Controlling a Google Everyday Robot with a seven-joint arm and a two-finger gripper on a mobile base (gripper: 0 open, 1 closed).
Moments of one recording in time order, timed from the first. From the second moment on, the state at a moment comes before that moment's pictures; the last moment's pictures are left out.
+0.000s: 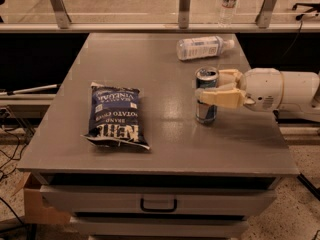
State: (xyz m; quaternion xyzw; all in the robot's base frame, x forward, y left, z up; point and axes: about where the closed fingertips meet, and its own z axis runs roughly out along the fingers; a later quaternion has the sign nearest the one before) arm 0.522 -0.110 0.914 -0.47 0.58 0.42 0.53
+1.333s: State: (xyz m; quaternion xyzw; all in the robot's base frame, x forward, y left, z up) arm 0.516 -0.111 0.910 -0.47 0.56 0.41 0.54
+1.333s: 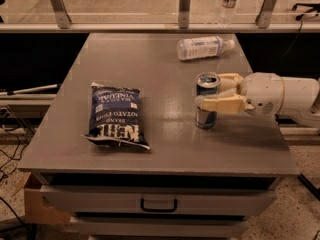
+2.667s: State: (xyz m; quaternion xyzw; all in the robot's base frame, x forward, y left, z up) arm 0.514 -0.124 0.906 -0.49 0.57 0.38 0.53
